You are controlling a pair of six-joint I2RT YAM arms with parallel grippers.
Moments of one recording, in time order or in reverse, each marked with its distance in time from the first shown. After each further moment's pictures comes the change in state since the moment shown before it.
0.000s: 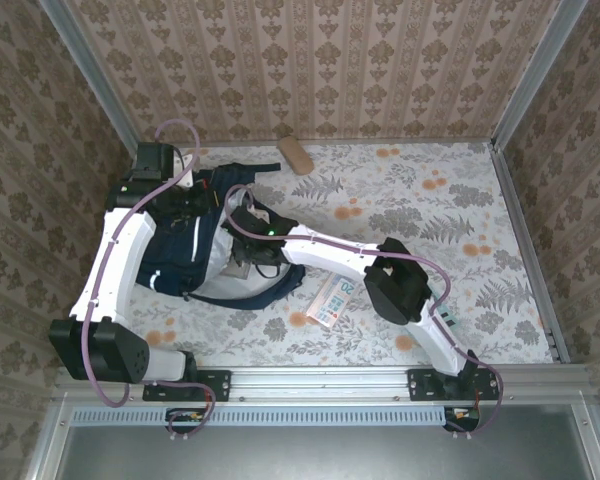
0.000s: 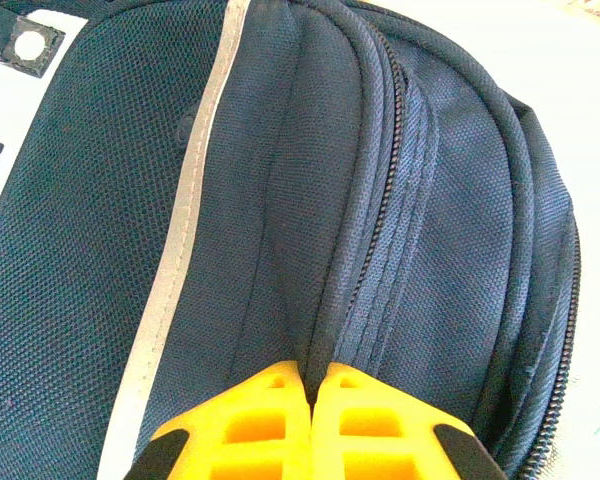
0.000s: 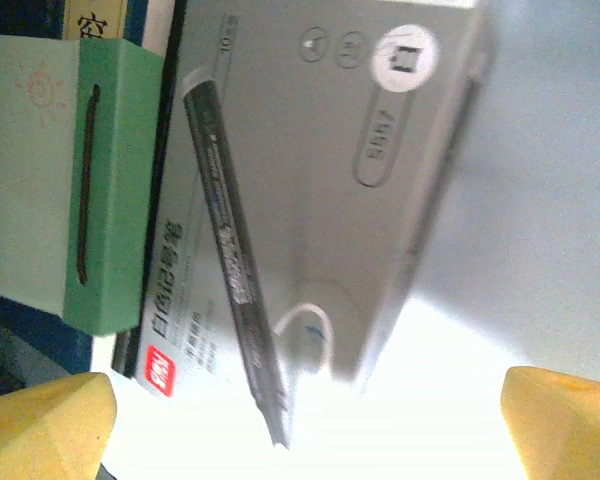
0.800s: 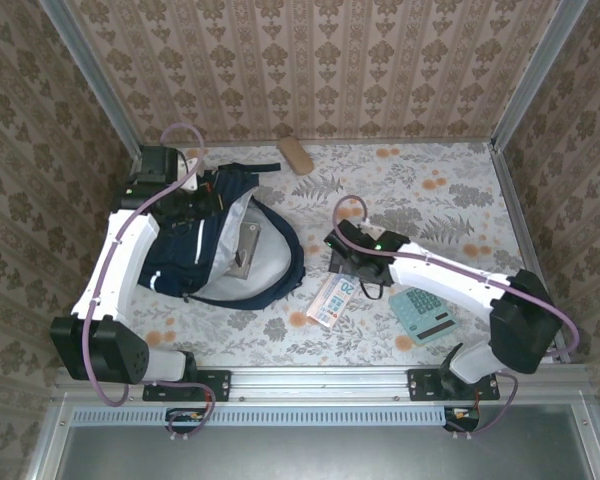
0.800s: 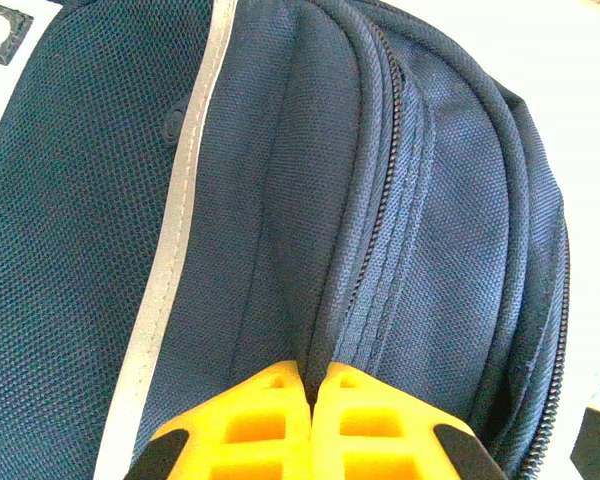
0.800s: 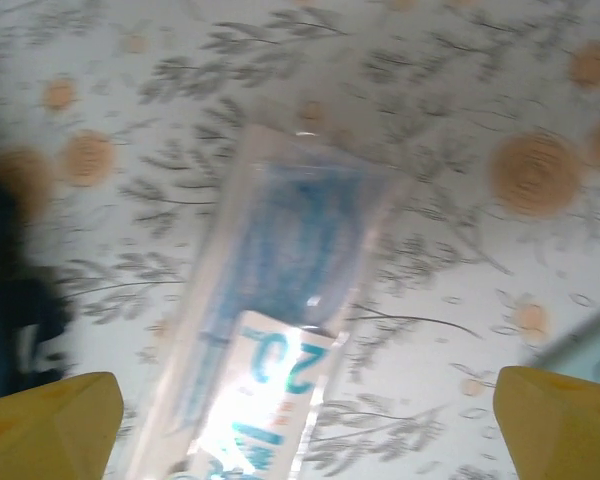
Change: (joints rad) left arm -0.015 -0.002 -0.050 0.038 0.024 0.001; right arm -0.195 -0.764 -0.863 -0.169 0.204 0.082
